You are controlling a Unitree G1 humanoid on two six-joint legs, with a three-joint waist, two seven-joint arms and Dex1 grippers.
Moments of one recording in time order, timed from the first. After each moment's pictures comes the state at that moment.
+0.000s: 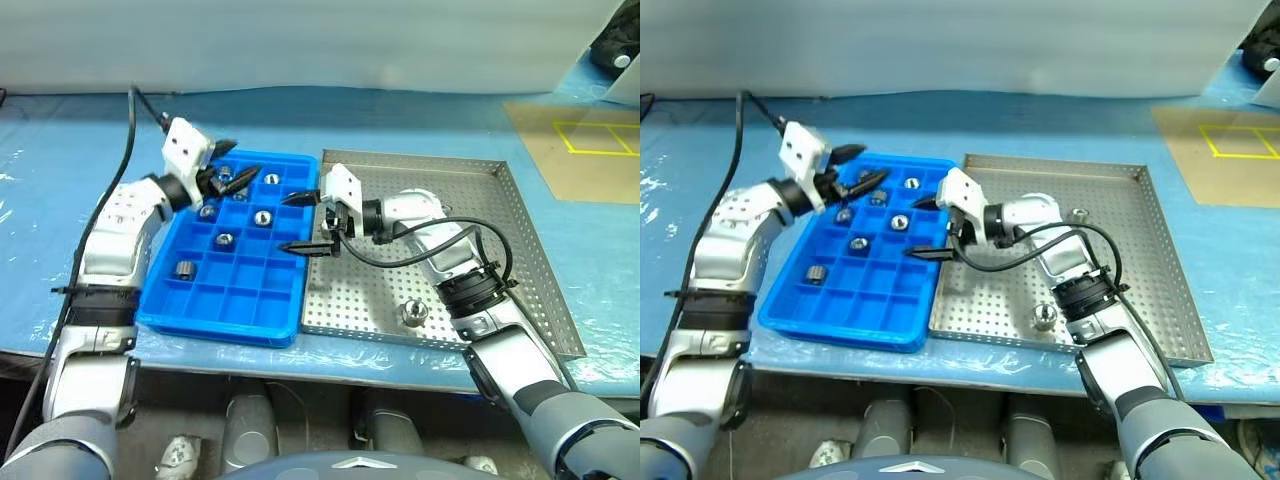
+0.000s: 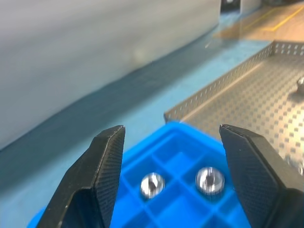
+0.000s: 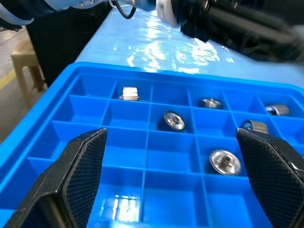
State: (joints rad) left arm -0.70 0.50 0.07 0.20 -0.25 0.22 -0.78; right arm -0.78 -0.33 0.30 0.20 0.22 0.27 1.10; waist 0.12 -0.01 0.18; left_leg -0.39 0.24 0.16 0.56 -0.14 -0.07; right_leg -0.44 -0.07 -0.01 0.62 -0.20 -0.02
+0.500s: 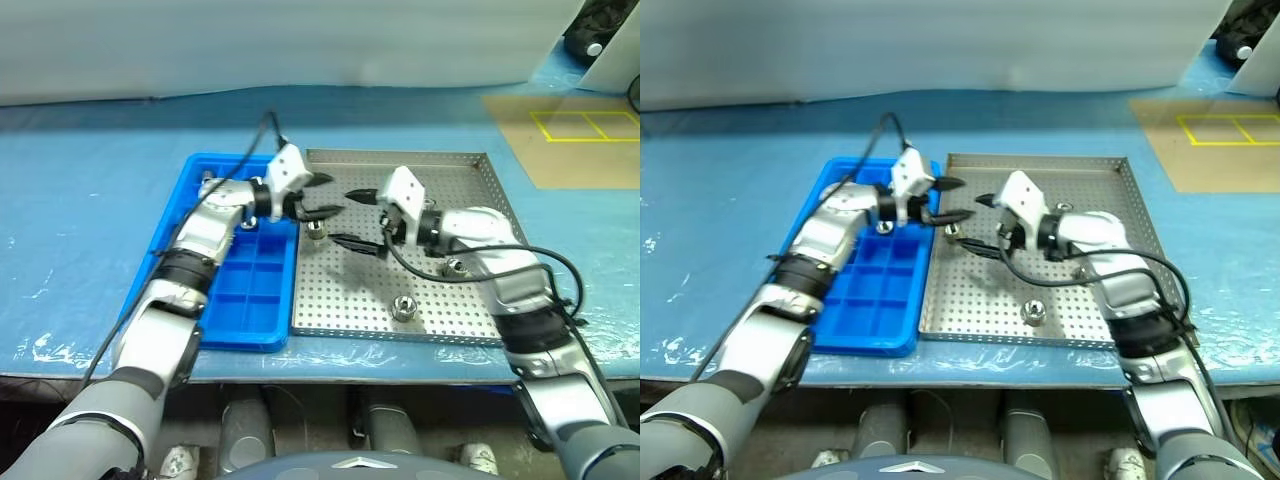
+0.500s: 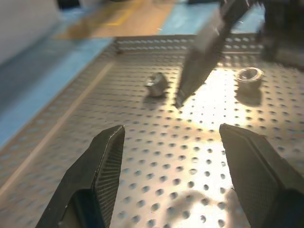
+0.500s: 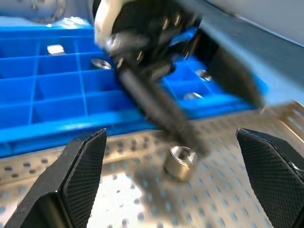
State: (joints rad) left arm -0.93 0.23 -0.23 0.71 -0.12 -0.06 -1.12; right arm -0.48 -0.55 0.09 -0.24 0.24 0.53 0.90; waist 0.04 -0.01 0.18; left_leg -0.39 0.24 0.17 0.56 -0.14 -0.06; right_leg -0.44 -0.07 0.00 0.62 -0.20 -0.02
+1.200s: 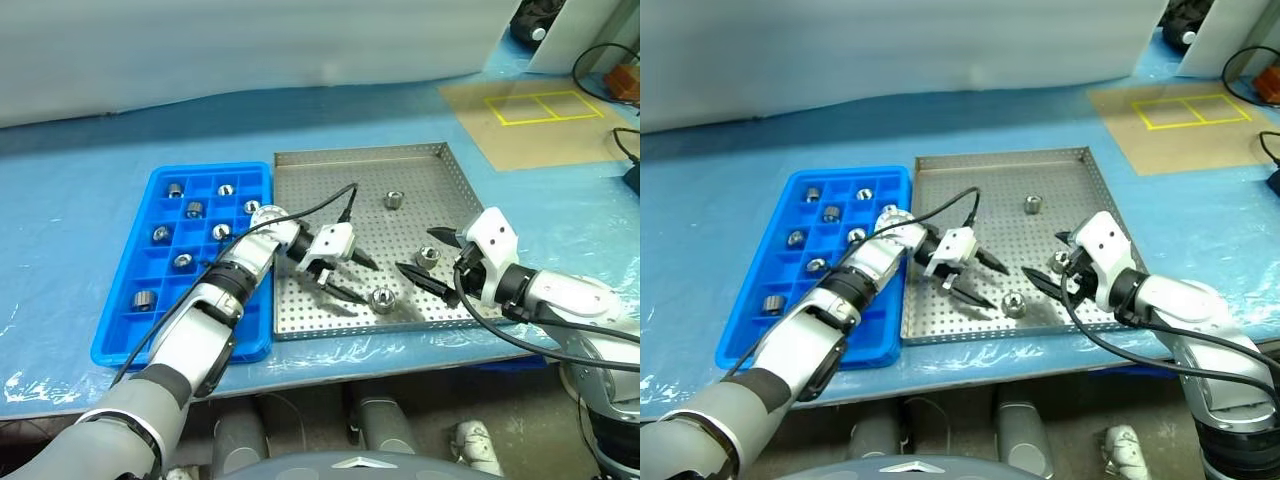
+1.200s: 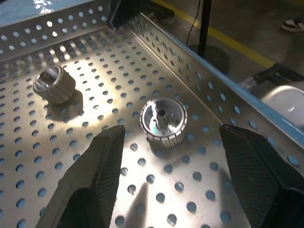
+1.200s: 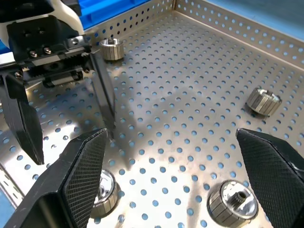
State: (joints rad) left arm -0.90 0.15 -0.35 0.86 -0.02 -0.35 -1.51; right arm -0.07 -0.69 -0.19 -0.66 0.39 0.85 0.69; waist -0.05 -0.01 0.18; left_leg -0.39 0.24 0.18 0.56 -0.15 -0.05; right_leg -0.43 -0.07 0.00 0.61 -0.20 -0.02
